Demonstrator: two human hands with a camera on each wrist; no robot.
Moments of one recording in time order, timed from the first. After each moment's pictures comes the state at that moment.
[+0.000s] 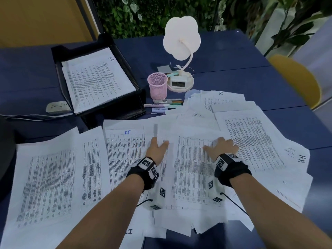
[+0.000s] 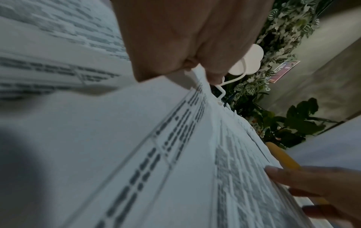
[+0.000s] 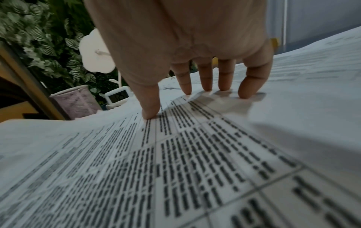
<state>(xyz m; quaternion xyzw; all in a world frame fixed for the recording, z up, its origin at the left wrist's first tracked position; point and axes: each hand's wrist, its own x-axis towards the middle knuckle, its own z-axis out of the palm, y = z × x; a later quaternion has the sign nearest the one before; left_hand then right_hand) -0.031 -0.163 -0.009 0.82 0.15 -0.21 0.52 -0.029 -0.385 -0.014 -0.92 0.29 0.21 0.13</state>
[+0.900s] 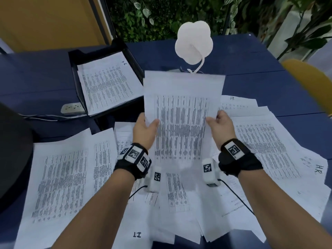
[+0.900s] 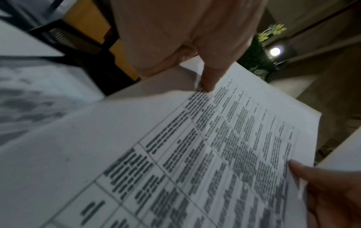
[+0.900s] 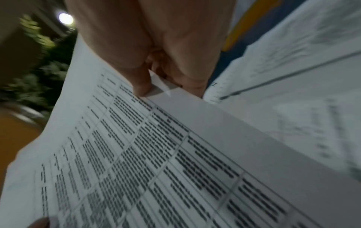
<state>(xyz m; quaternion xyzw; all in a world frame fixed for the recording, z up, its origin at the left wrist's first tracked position) 0.001 -0.118 0.060 0.75 0.12 0.02 0.65 0.003 -0.339 0.062 -0.78 0.13 -0.06 0.61</state>
